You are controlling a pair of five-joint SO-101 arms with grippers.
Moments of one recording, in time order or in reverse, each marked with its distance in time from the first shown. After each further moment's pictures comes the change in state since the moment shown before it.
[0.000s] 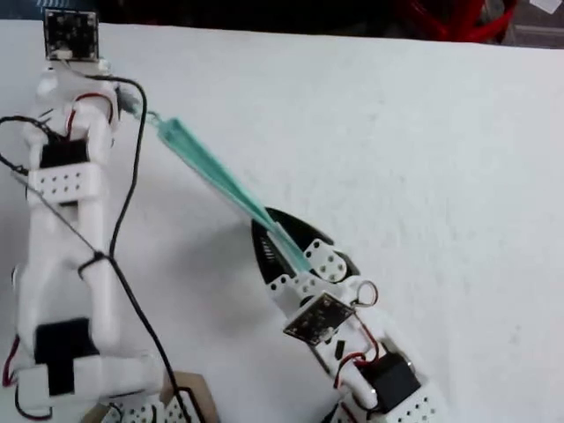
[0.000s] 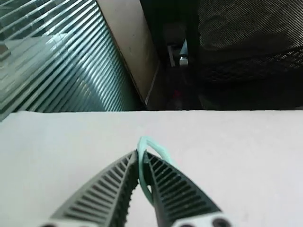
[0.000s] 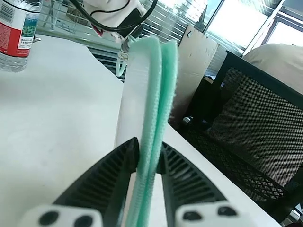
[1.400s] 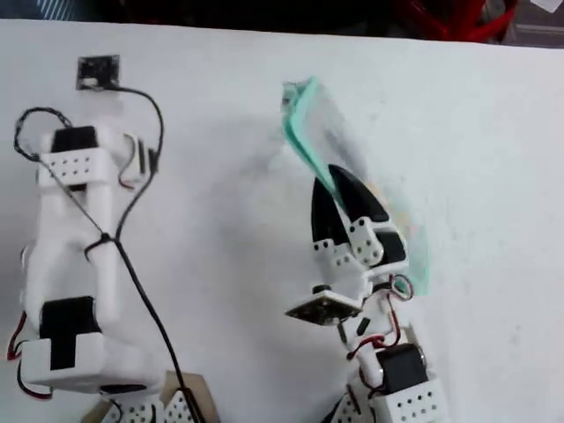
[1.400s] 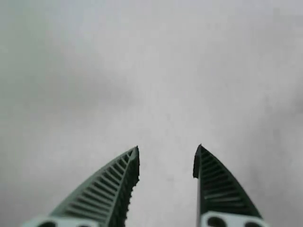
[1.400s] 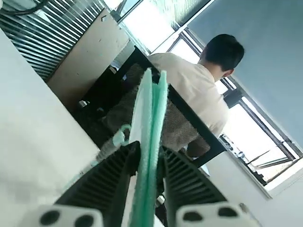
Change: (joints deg) left arm 5.5 1.5 -0.6 45.3 7.6; right arm 14.2 0.8 -1.2 -16.3 21.2
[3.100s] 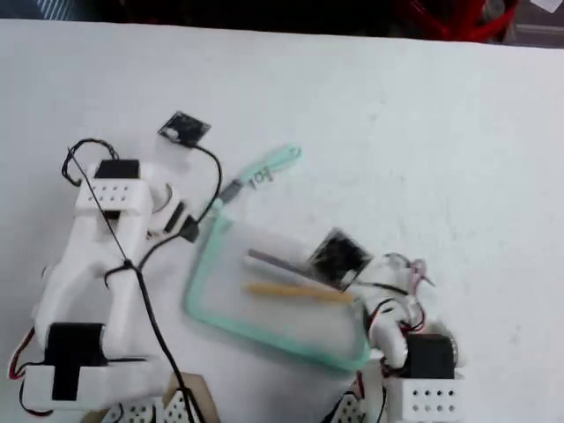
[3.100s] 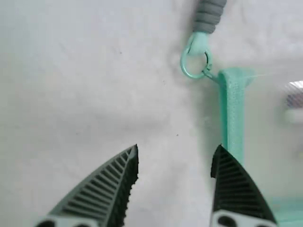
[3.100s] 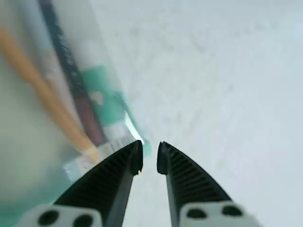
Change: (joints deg) left arm 7.6 -8.2 15.8 3.6 -24.5; right arm 24.4 15.4 -16.5 60.7 3.3
